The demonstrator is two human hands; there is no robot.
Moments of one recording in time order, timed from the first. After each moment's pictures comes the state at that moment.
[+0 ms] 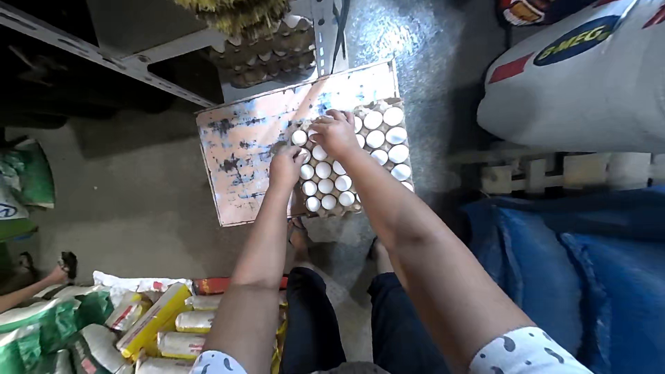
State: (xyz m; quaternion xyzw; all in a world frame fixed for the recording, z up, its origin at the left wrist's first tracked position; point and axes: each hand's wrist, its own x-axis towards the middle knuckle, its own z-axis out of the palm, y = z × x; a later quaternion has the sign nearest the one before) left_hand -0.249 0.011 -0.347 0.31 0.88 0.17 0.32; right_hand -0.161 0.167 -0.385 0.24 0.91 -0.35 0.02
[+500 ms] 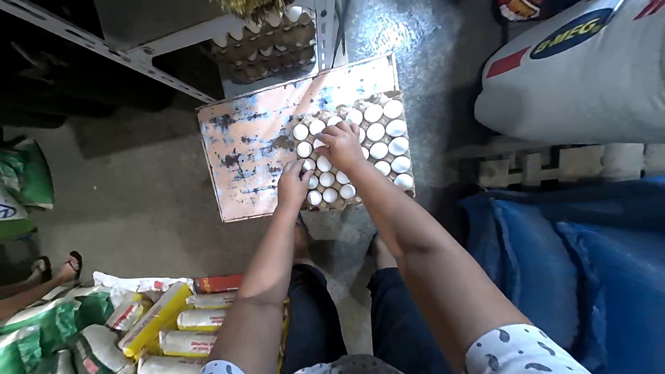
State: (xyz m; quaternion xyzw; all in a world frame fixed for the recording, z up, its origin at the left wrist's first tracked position) left_hand -0.196 -0.035 -0.355 0.30 0.88 0.22 0.29; right_hand -0.120 0.136 -0.383 0.21 0.93 -0.29 -0.06
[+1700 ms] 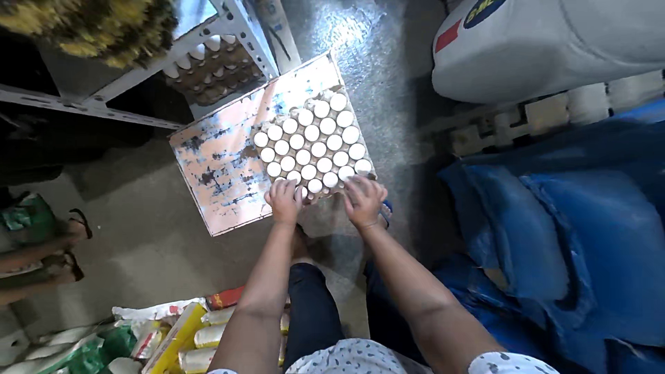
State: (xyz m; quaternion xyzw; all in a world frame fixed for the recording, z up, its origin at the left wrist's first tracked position) left_hand -0.112 -0.051 -0.371 0.47 0.86 0.16 0.11; right_hand 0.088 0.046 -0.381 0.47 0.82 -0.24 -0.20
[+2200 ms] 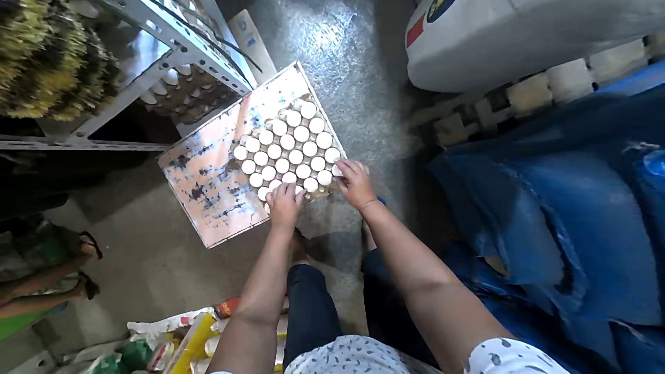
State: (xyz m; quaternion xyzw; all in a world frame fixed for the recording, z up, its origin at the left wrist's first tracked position) left_hand -0.083 -0.006 -0.354 0.50 0.84 0.06 0.20; right_hand 0.106 0.126 -0.387 0.43 0.81 -0.38 -0.13
